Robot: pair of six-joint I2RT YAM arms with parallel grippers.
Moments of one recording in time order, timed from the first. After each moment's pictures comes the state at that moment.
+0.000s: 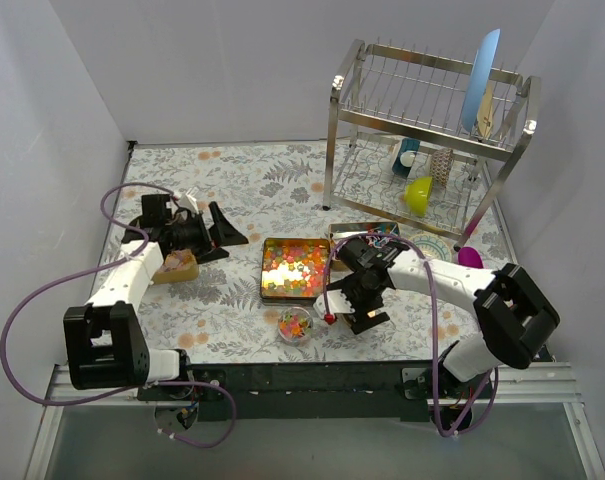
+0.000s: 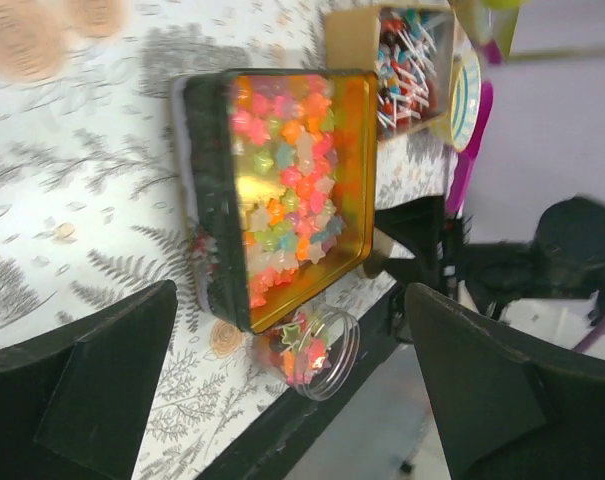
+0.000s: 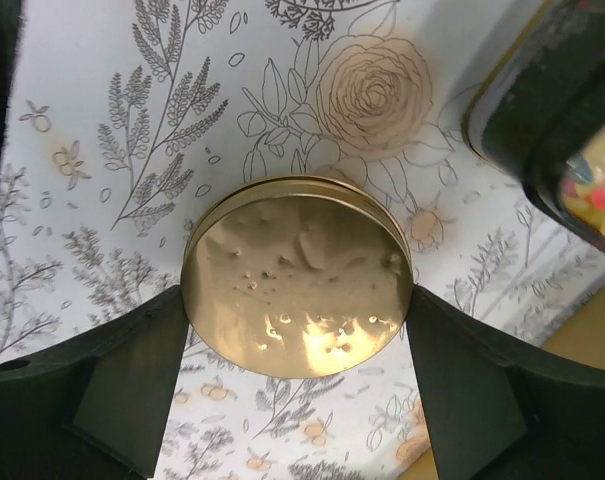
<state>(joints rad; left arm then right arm) 0.08 1.32 0.85 -0.44 0.84 -0.44 0.82 1.50 0.87 -0.80 -0.33 -1.28</state>
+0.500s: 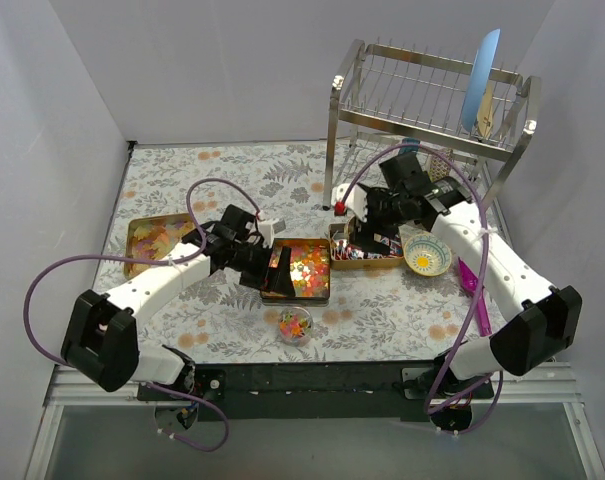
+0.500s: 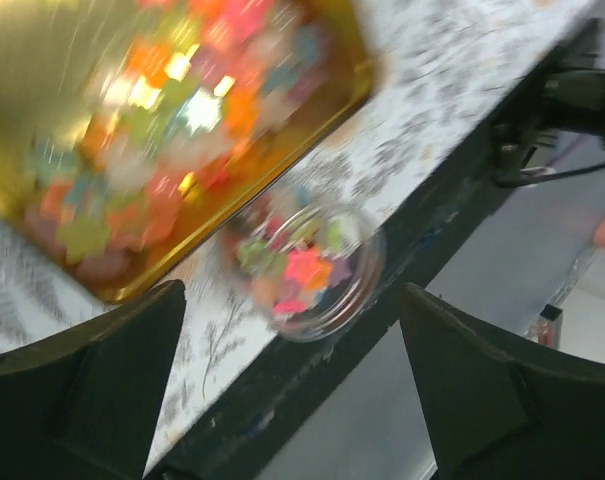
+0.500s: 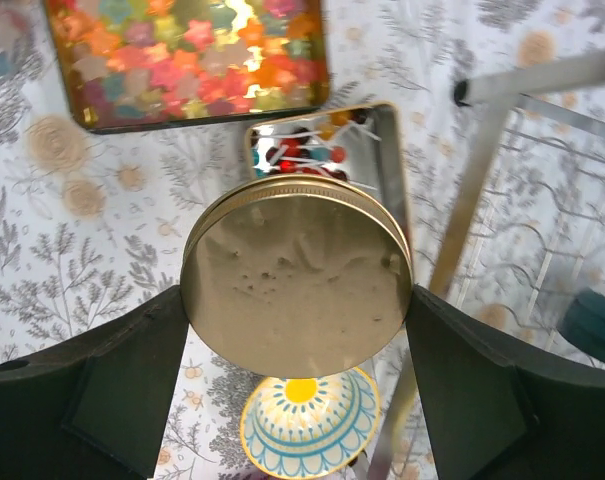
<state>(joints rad) -0.54 1.35 0.95 -0.61 0.60 -0.28 0.55 1.42 1.39 -0.99 -0.38 -0.93</state>
